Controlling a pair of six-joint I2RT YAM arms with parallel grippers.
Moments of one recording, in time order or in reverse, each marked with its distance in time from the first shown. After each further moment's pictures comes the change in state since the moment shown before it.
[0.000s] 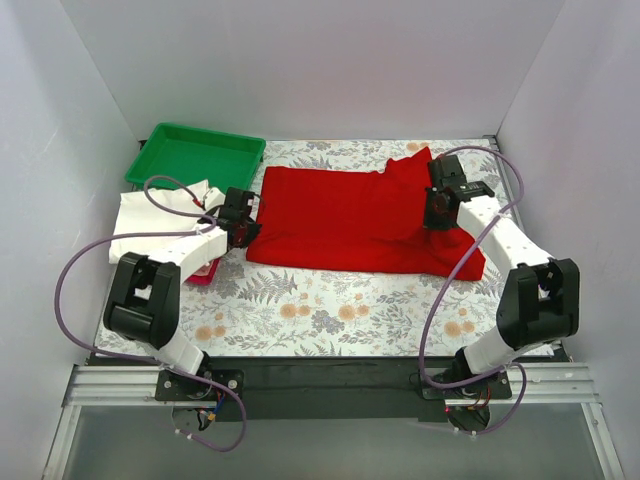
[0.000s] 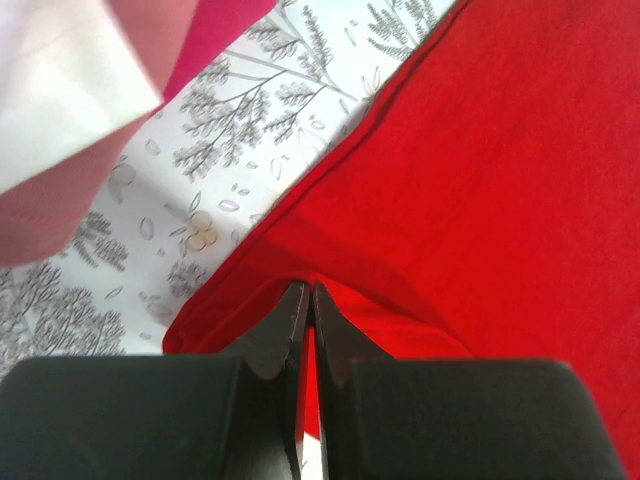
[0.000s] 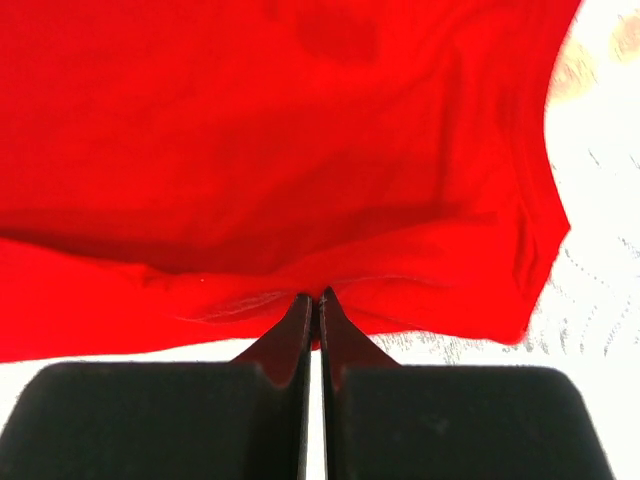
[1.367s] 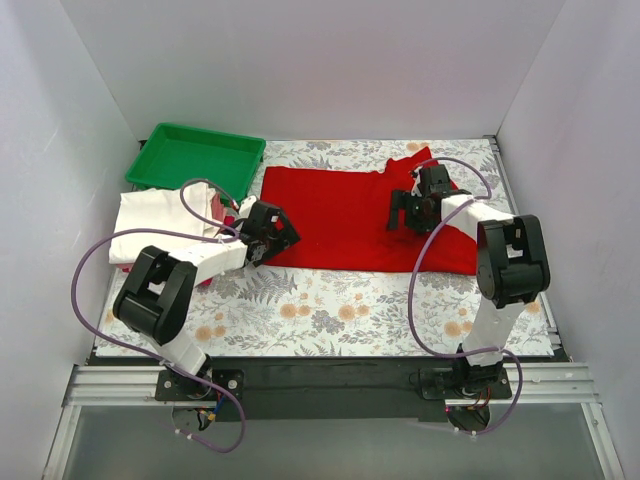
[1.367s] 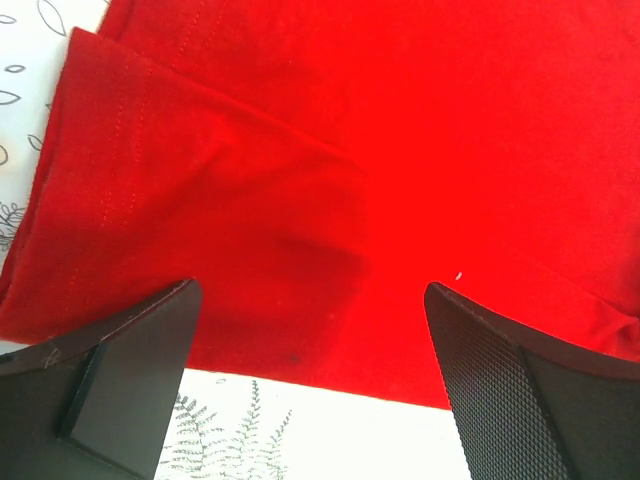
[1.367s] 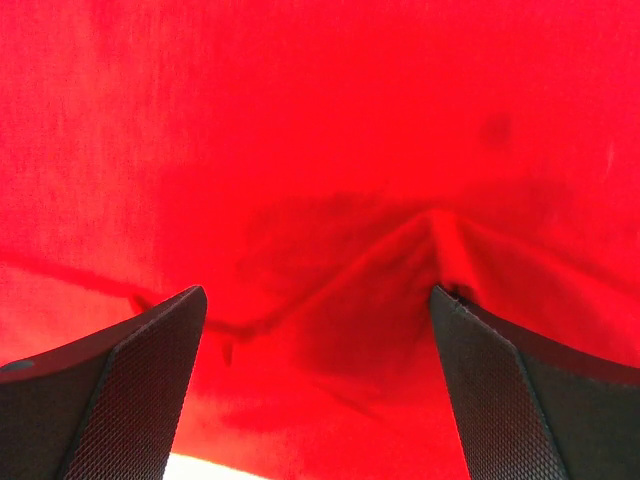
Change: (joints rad) left arm -0.153 0.074 -0.064 0.179 0.133 0.139; right arm -0.055 0.314 -0.037 0.396 -0.396 -0.104
